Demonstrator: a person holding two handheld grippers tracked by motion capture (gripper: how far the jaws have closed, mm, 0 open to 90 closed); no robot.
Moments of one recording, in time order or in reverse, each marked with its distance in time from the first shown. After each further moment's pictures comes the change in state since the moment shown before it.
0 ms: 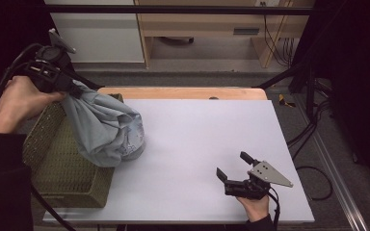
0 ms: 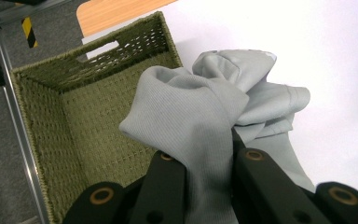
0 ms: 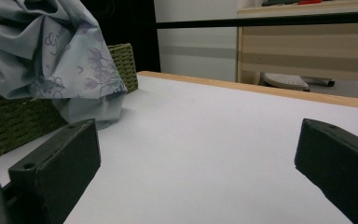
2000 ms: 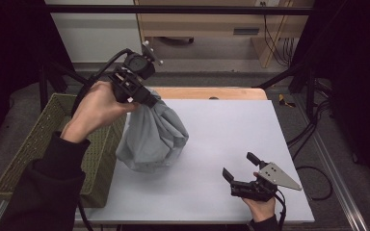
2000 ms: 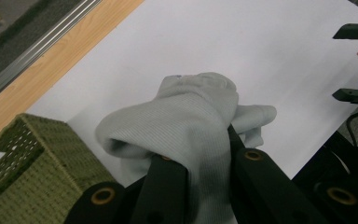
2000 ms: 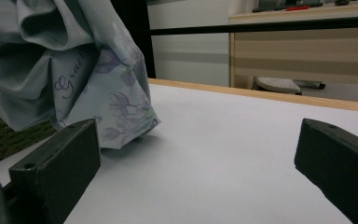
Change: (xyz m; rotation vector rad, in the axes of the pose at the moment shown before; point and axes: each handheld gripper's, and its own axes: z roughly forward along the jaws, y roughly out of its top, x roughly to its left) left arm -0.164 0.038 0.005 -0.072 -0.168 0.395; right arm -0.007 0.002 -0.014 -0.020 -0.025 0.013
